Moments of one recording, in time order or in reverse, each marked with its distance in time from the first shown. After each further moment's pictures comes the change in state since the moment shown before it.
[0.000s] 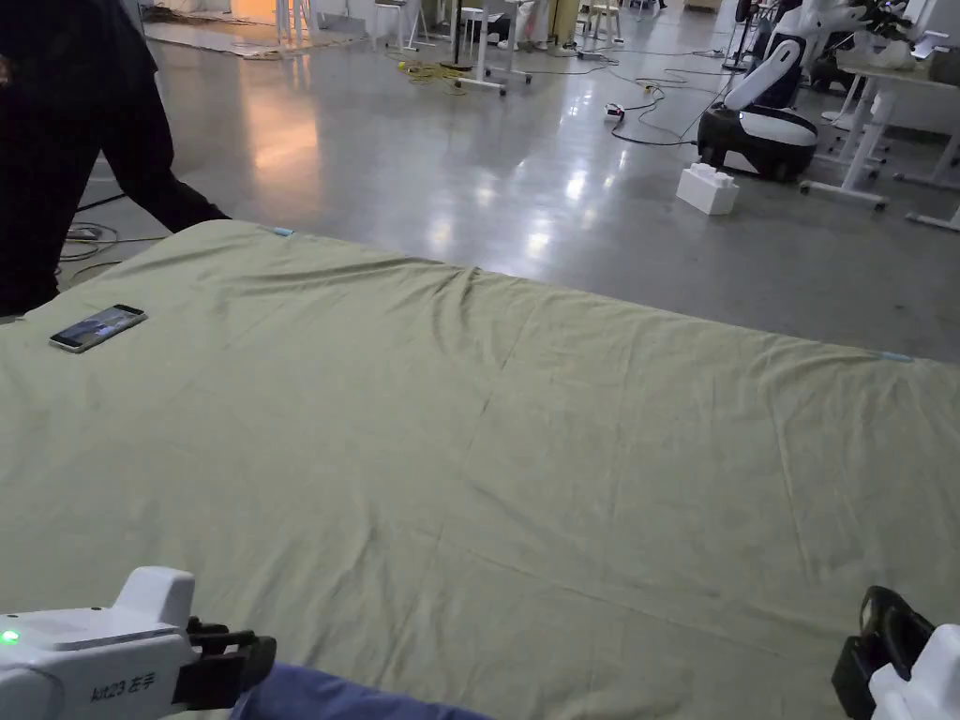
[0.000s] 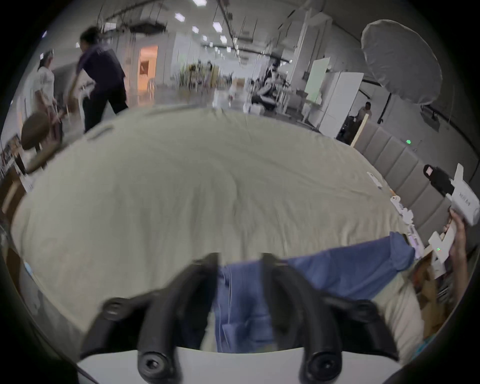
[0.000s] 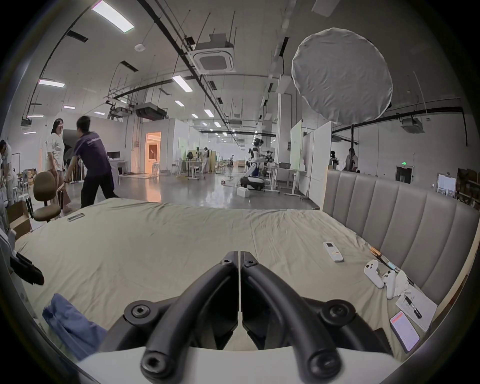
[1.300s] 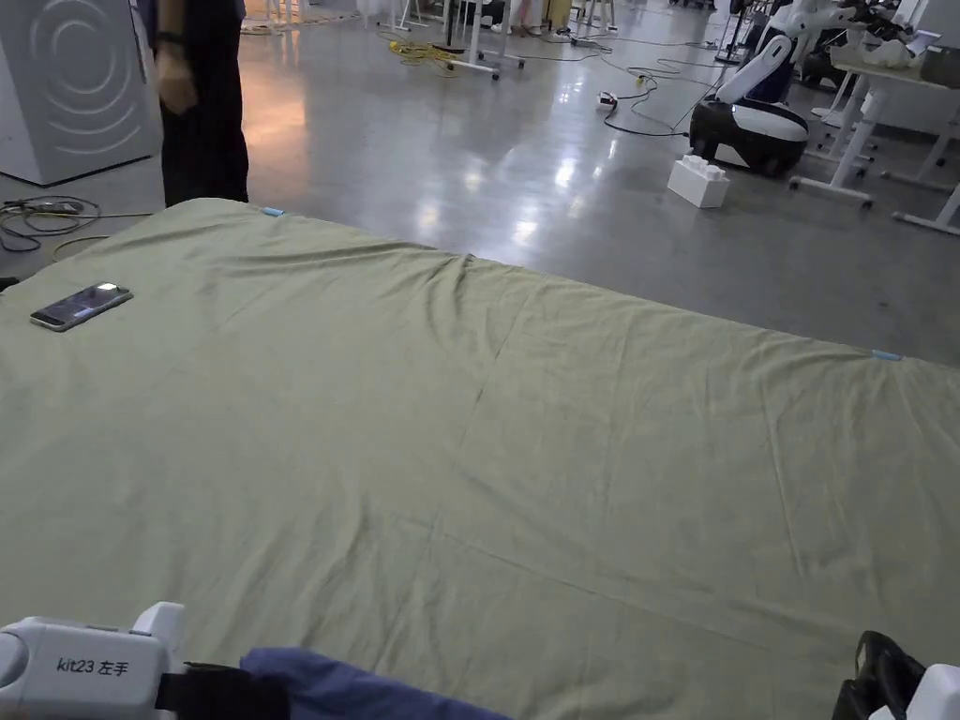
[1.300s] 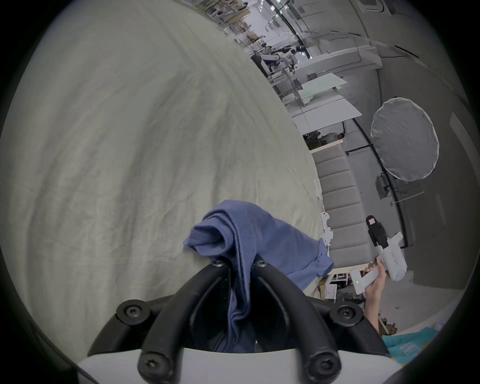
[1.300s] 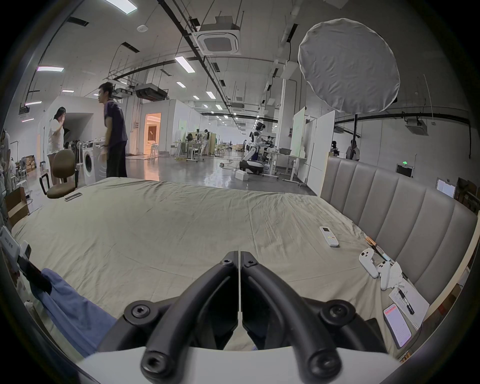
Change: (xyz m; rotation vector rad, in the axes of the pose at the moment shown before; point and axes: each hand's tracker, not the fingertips) left arm -0.045 -0.017 -0.051 -0.219 -0.462 0.411; right arm -0.002 -0.018 0.005 -0.048 -0.024 0.048
